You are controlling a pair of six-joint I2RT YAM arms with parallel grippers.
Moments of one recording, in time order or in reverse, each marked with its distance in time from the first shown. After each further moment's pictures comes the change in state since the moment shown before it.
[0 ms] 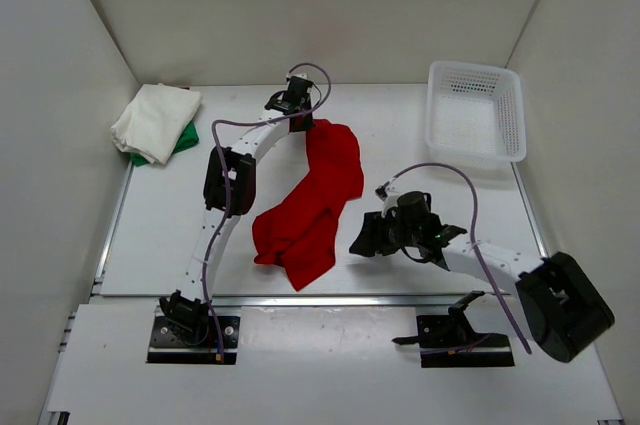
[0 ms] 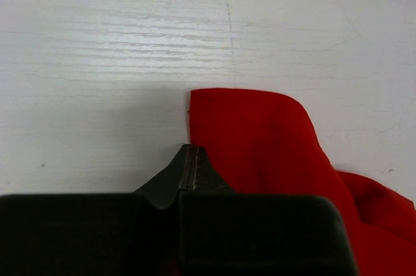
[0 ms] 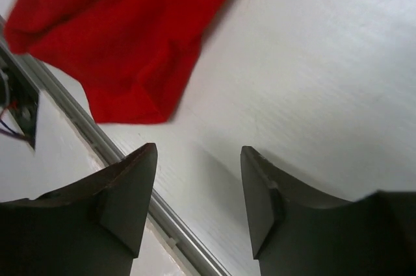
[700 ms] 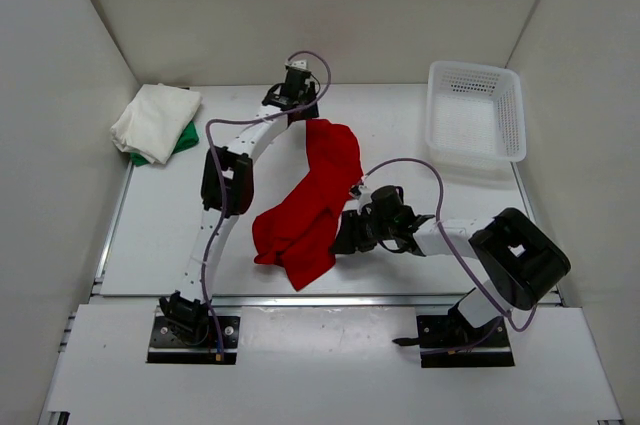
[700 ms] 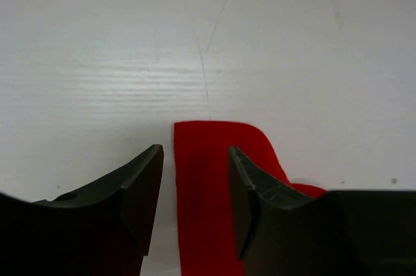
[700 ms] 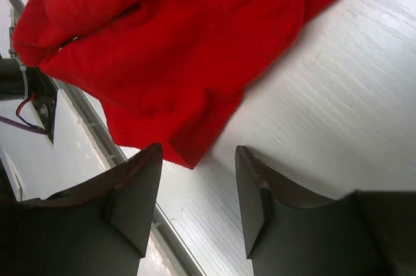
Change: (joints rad) left arm 0.029 -0.065 0.003 0.089 0.022 0.011; right arm 0.105 0.350 0.109 0.206 -0.093 0.053
